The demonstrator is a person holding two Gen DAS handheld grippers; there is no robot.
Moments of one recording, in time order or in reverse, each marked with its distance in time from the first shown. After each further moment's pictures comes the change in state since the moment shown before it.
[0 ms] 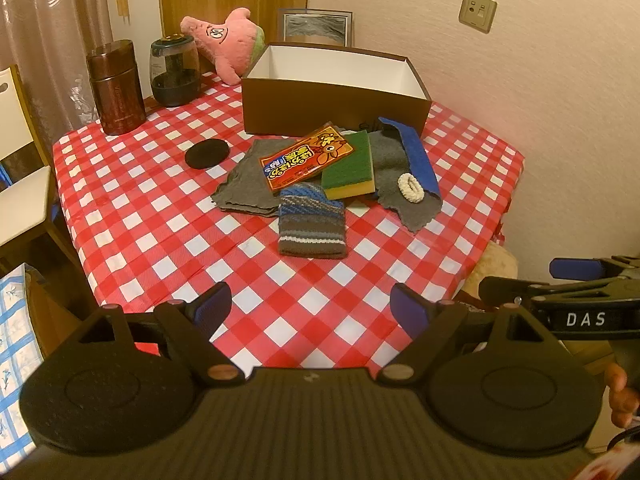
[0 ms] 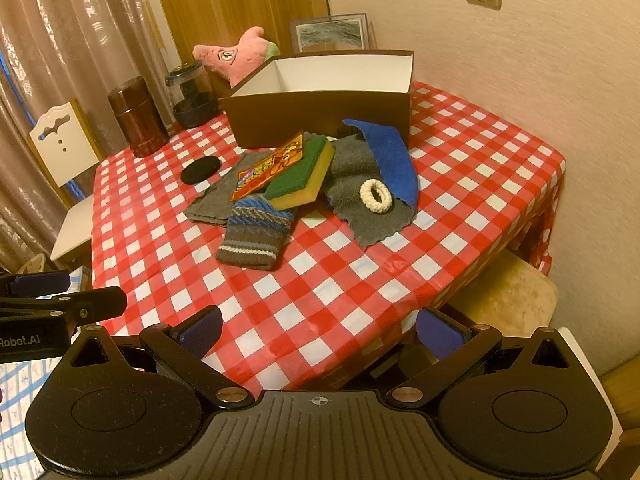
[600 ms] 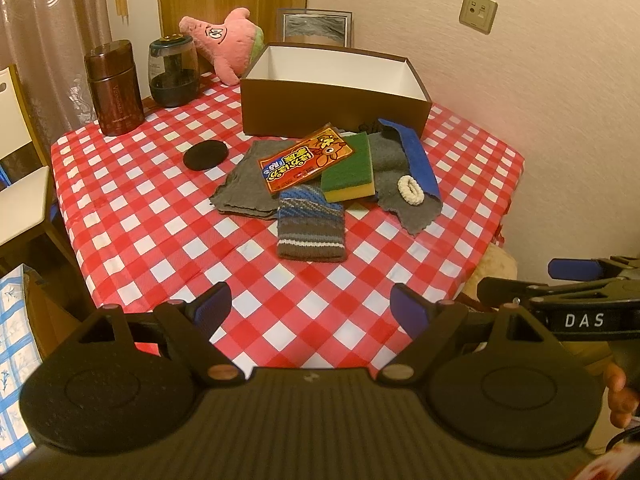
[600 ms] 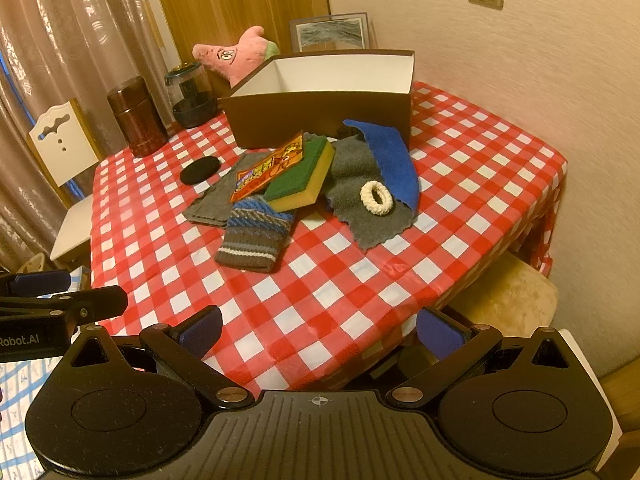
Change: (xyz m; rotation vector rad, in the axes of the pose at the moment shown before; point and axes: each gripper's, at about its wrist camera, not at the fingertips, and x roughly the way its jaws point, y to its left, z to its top) left arm 0.000 0.000 0.000 -0.002 0.001 -0.002; right arm 0.004 -0.001 0.002 -0.001 0.001 -0.001
